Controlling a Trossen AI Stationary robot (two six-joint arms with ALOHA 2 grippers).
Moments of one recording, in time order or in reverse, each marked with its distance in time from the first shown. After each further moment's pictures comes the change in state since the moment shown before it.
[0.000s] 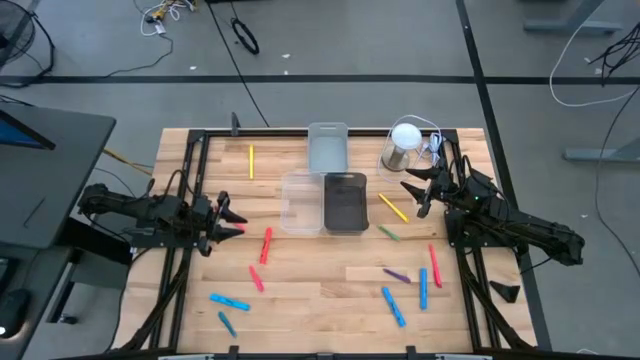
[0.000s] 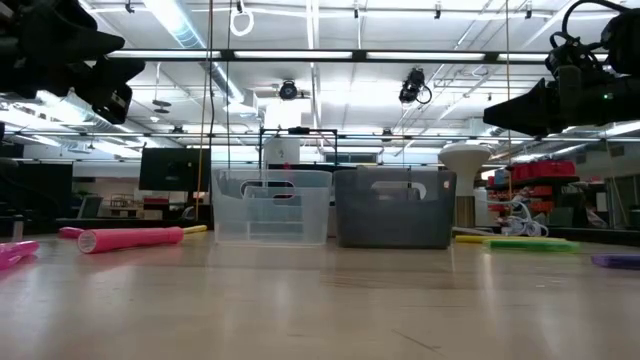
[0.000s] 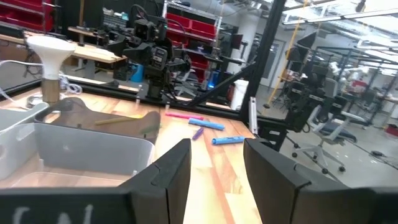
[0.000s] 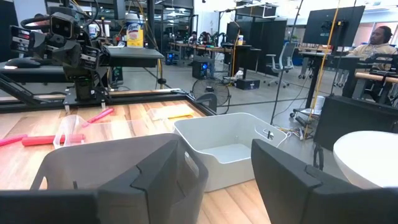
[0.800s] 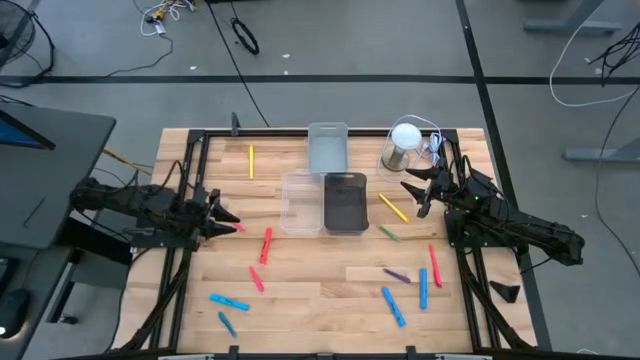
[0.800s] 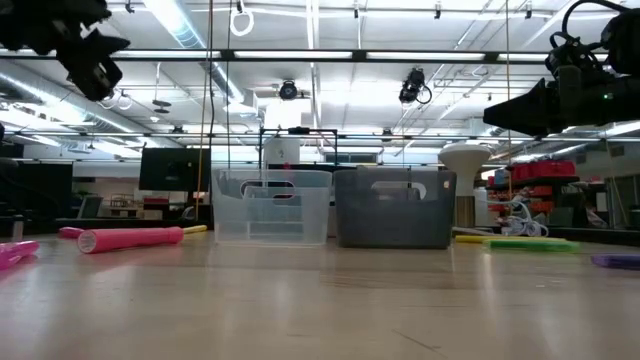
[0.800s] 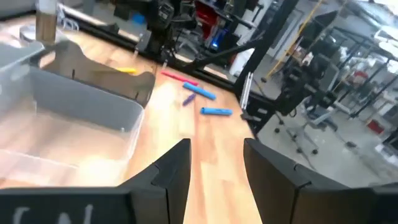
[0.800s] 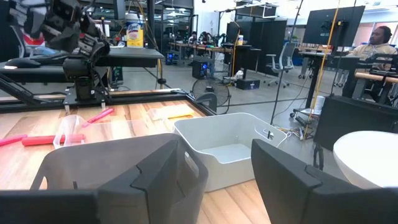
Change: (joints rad) left arm 0.000 0.156 0.329 -0.392 0.047 -0.248; right arm 0.000 0.000 0.000 0.000 0.000 0.000
